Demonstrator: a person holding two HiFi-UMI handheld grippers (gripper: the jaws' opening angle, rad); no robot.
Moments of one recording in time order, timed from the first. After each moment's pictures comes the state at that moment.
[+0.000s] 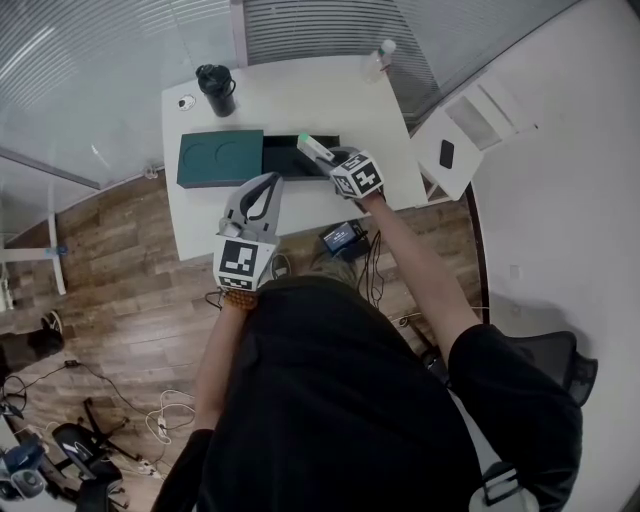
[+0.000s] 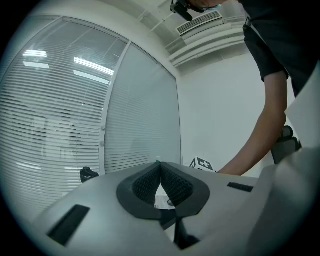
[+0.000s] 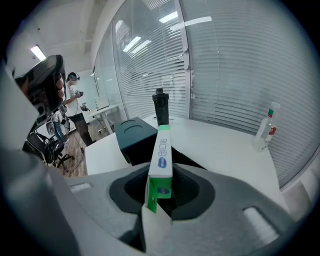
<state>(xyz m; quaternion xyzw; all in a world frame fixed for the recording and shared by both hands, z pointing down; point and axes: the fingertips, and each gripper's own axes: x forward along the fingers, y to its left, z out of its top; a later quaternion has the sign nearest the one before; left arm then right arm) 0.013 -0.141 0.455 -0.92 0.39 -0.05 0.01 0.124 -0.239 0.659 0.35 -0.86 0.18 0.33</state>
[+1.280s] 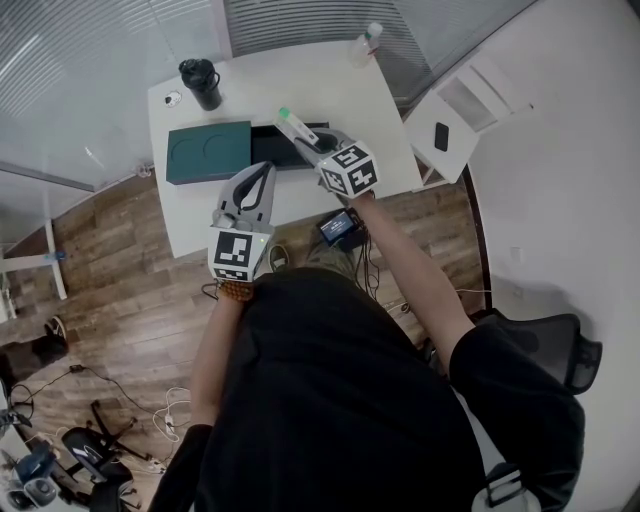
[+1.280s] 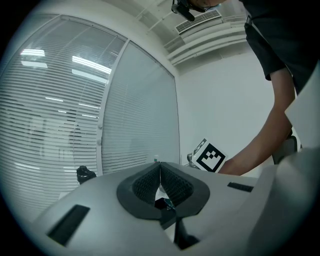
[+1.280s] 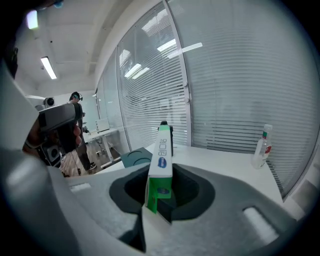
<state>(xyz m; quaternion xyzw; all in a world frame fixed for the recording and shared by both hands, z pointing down) 0.028 -0.143 0.463 -0.92 0.38 -0.06 0.01 0.095 -0.232 0.567 0.39 -0.89 0.14 0.20</state>
